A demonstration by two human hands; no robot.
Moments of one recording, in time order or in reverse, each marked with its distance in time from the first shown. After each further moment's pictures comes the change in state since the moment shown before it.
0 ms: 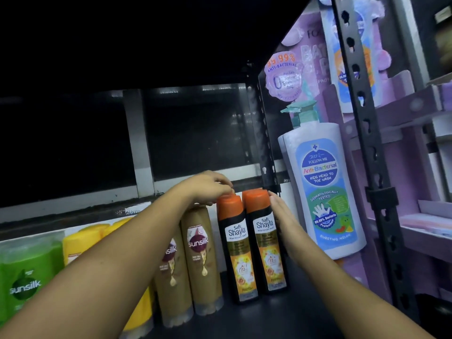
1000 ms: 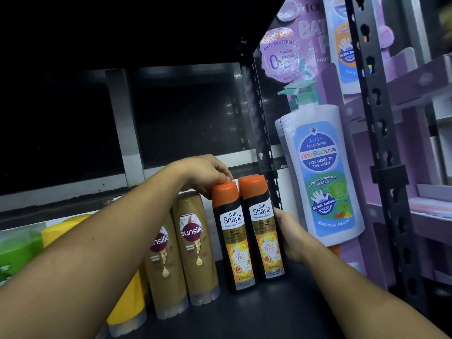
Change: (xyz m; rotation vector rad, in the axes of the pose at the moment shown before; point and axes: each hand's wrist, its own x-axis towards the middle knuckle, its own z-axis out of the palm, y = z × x) left_hand 0.026 -0.003 0.002 0.009 -0.188 -0.009; right_hand -0.004 0.024 -0.007 0.113 0.000 0.394
